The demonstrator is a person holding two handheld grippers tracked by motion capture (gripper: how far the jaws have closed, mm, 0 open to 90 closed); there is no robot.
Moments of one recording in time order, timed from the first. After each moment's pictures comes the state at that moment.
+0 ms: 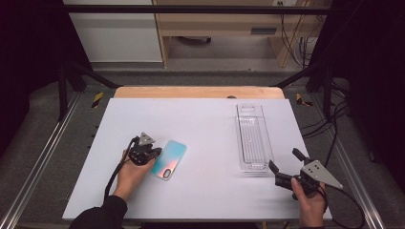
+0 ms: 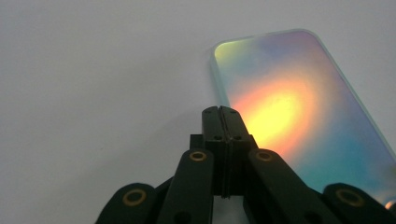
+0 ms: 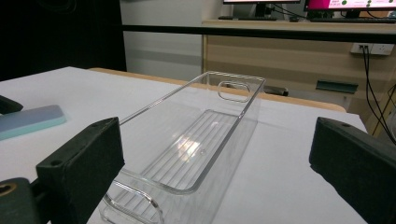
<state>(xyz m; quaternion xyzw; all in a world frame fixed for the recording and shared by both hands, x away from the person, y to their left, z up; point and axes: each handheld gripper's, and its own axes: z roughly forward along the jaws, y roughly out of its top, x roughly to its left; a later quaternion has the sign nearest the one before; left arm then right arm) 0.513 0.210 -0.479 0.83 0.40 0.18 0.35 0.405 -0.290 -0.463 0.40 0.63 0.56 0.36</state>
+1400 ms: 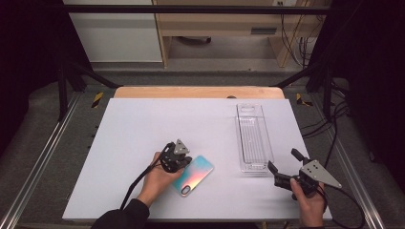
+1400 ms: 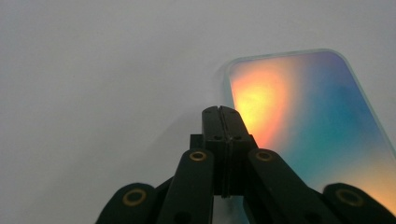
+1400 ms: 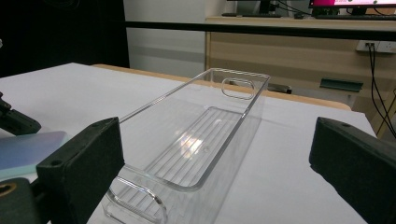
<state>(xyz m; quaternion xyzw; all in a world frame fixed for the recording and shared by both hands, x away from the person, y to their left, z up) 0.493 0.116 -0.475 0.88 0.30 0.14 0.34 0.406 -0.289 -0.464 0.40 0.64 0.56 0.36</state>
